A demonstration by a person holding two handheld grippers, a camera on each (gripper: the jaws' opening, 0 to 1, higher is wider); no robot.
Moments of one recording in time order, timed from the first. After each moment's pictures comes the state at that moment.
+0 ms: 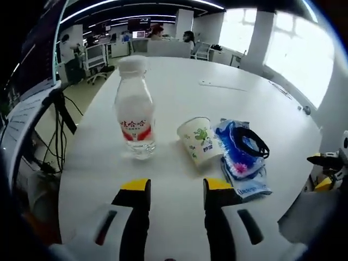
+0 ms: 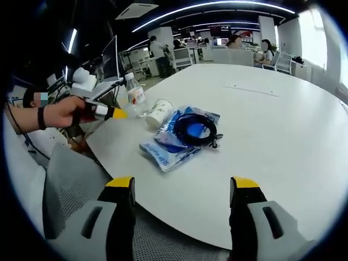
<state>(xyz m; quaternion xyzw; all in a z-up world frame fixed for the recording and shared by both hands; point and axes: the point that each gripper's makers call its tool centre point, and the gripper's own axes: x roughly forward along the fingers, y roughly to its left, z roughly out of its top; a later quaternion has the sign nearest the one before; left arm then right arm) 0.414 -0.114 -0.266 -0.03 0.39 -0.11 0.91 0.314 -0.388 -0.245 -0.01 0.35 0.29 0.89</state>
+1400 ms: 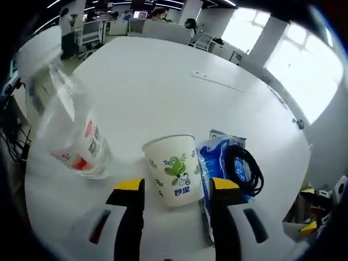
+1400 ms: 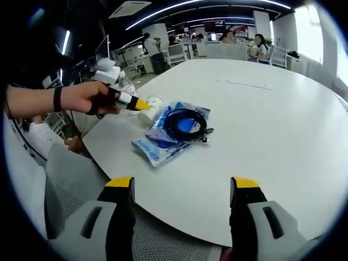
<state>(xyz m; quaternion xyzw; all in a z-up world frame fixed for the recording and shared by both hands) 0.479 -0.179 -0.299 -0.11 0.45 -0.13 0.87 0.321 -0.409 -0.252 0.00 0.37 0.27 0.89</state>
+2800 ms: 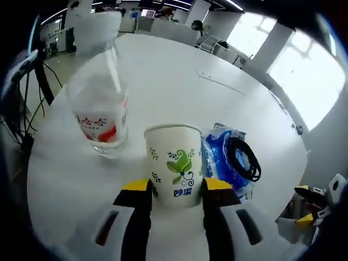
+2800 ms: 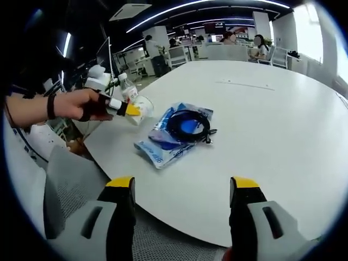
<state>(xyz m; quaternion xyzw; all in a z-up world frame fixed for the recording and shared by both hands) 0.435 -0.150 -0.292 -0.13 0.45 -0.12 0.88 0.318 -0.398 -0.253 0.01 0.36 0.28 0.89</state>
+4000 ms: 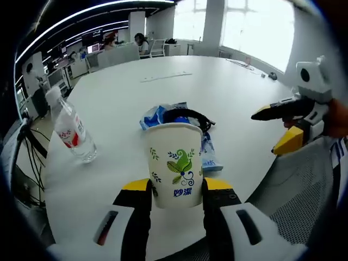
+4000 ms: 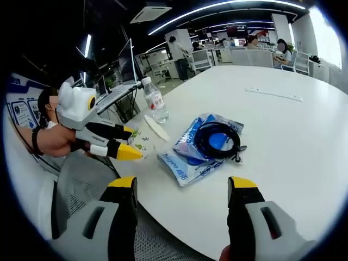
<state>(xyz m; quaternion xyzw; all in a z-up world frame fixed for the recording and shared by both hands) 0.341 -0.222 -0.261 0.10 0.36 -0.27 0.89 0.328 -0.345 -0.237 0.02 0.34 0.37 0.86</state>
